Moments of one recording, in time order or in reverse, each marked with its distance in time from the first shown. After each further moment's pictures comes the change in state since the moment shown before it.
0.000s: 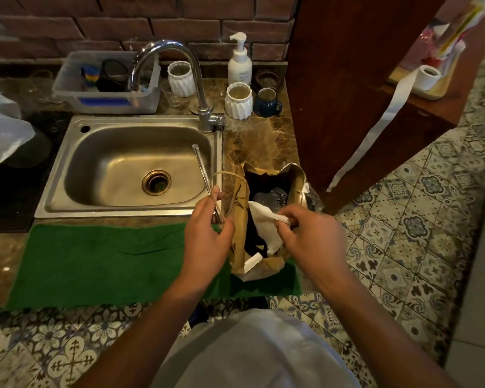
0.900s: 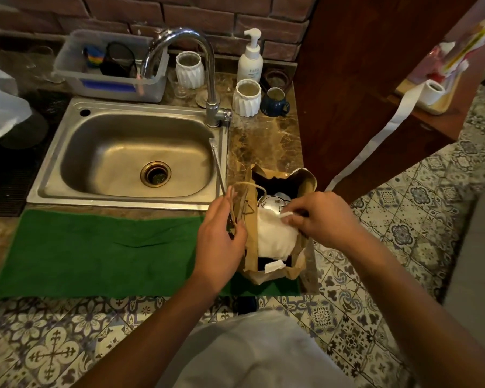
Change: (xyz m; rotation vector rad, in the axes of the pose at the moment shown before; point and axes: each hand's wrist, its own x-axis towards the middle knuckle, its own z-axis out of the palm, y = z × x) left_hand -0.008 -0.011 0.005 -0.060 -0.028 0.107; right_hand 0.059 0.014 -0.016 -0.158 -0.397 -0.238
